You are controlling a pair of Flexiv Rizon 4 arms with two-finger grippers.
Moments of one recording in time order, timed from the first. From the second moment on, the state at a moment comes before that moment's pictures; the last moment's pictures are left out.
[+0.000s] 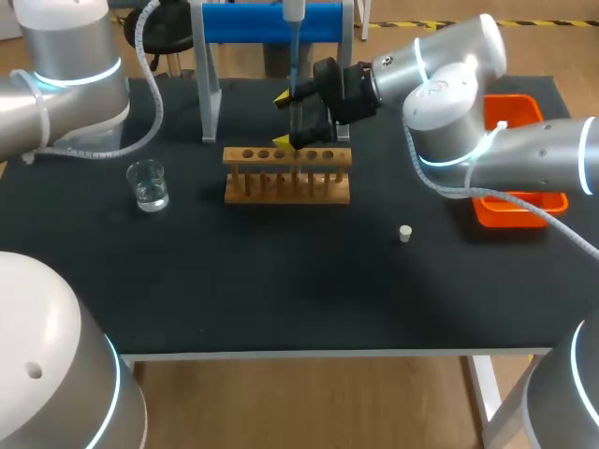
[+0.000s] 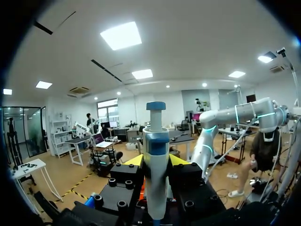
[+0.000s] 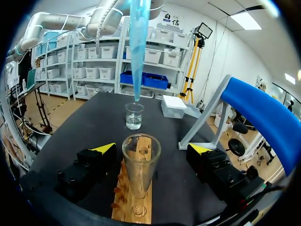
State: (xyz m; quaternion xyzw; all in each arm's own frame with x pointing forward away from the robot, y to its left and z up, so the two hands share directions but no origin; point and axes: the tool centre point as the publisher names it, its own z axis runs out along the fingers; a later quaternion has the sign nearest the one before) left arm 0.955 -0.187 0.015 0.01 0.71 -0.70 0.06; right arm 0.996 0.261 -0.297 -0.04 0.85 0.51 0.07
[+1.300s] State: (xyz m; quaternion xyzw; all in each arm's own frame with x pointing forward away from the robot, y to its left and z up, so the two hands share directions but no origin) left arm 0.957 -0.188 0.010 0.01 0.70 -0.71 0.06; right arm 0.991 0.264 -0.301 -0.04 0.86 0.51 0.04
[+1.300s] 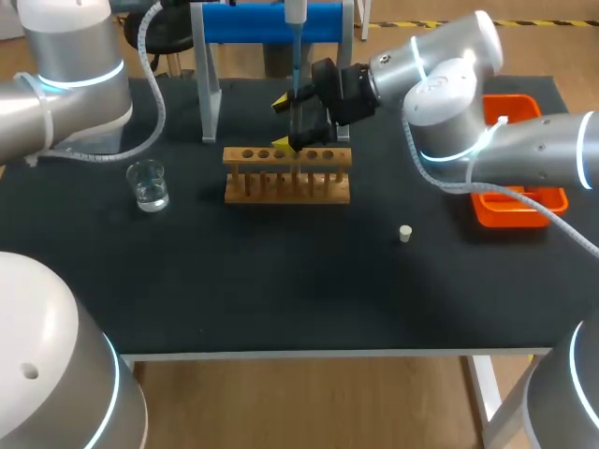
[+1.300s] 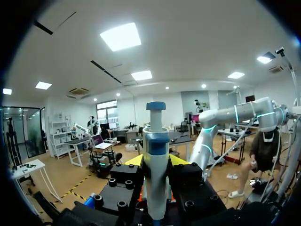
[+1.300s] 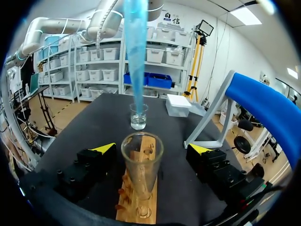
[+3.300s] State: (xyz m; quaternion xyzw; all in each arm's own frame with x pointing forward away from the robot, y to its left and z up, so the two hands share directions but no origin) left arm 0.967 -0.184 -0.010 0.00 0.72 -0.69 0.06; right arm 0.992 0.265 -0.301 -0.04 0.86 0.51 0.04
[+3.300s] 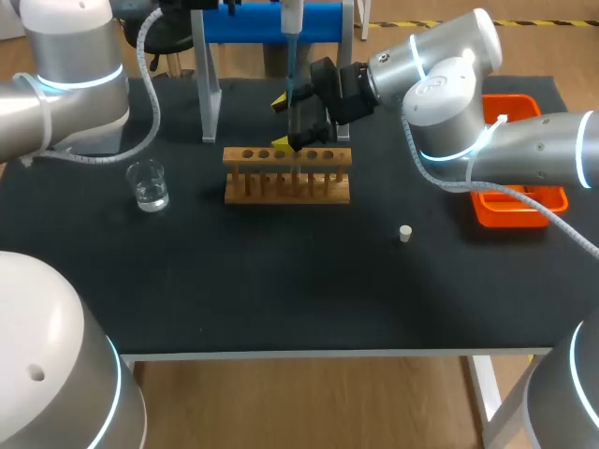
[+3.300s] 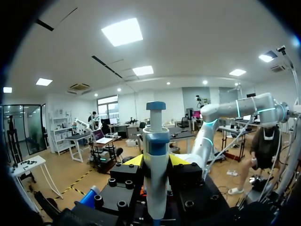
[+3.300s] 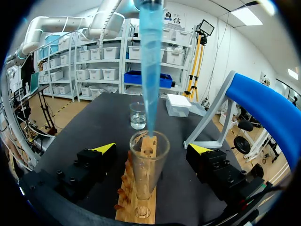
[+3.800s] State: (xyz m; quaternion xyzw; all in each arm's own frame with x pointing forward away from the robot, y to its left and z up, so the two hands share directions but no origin) left arm 0.977 -0.187 -0.012 0.00 0.71 -0.70 0.06; right arm 0.992 0.265 -0.301 -0.04 0.86 0.51 0.04
